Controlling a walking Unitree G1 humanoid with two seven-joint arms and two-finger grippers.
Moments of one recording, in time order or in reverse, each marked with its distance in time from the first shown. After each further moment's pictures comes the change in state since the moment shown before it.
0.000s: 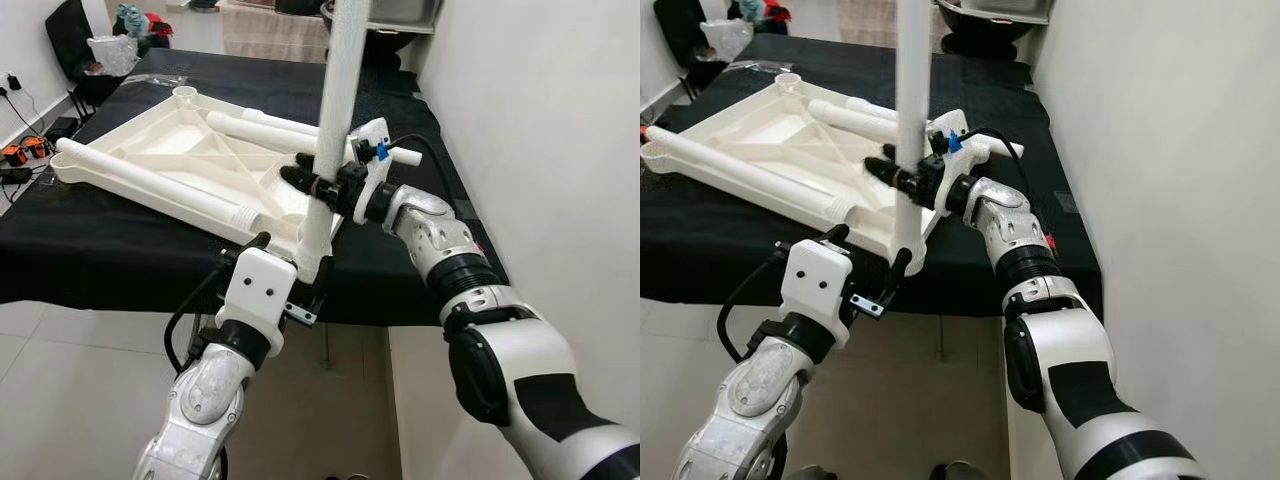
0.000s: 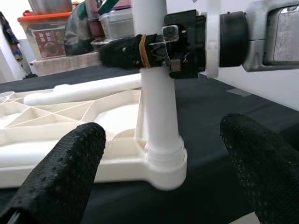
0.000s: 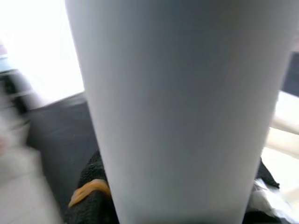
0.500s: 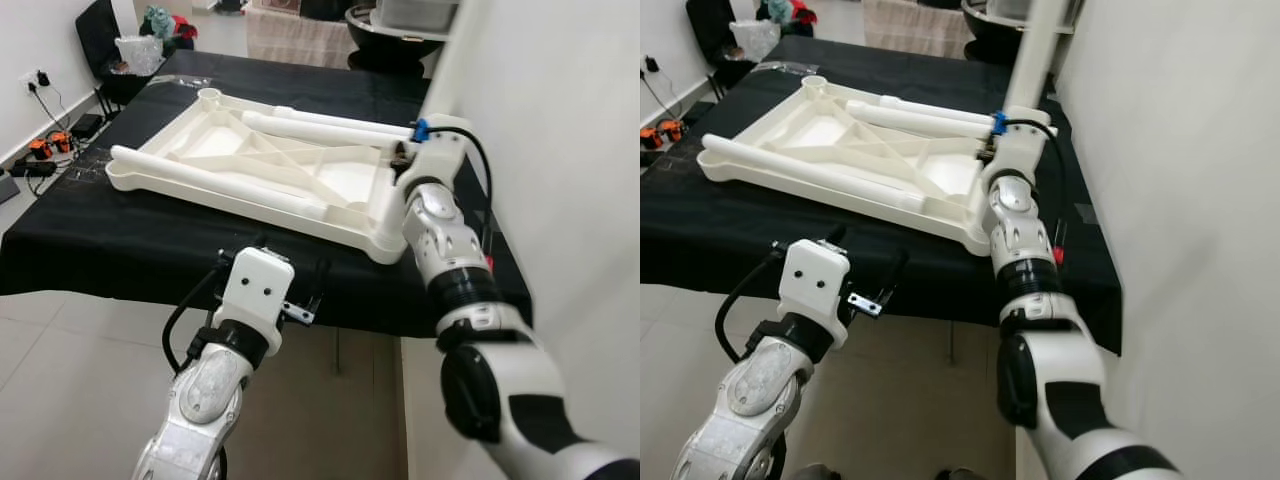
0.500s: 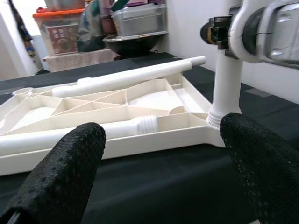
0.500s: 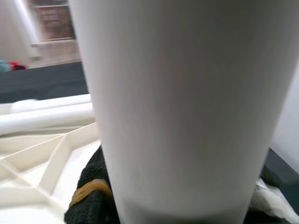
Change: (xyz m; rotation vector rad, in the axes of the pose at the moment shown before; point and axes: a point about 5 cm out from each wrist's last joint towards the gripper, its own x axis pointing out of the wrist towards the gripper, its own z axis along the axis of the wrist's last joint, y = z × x) left arm 0.002 0.001 0.001 0.003 -0.005 0.002; right arm -0.028 -0.028 0.002 0.065 -0.053 -0.969
